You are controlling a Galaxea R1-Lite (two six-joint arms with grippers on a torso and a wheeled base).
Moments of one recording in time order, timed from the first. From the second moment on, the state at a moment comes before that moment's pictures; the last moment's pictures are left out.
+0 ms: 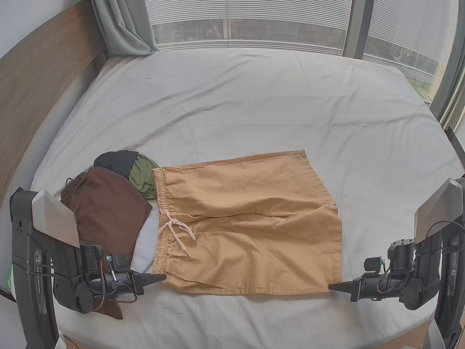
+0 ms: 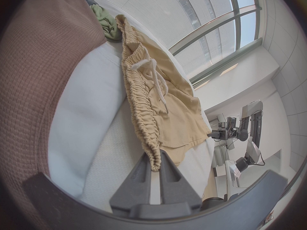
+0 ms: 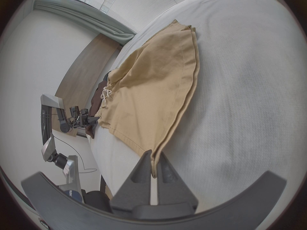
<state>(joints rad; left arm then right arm) -0.01 2.50 -0.30 -1.55 -0.85 -0.21 0.09 2.40 -0.10 -1.54 0.68 0.20</state>
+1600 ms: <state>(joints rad) 0.05 2.45 -0.15 -1.55 -0.89 -0.11 0.07 2.41 -0.02 -1.53 0.68 0.02</state>
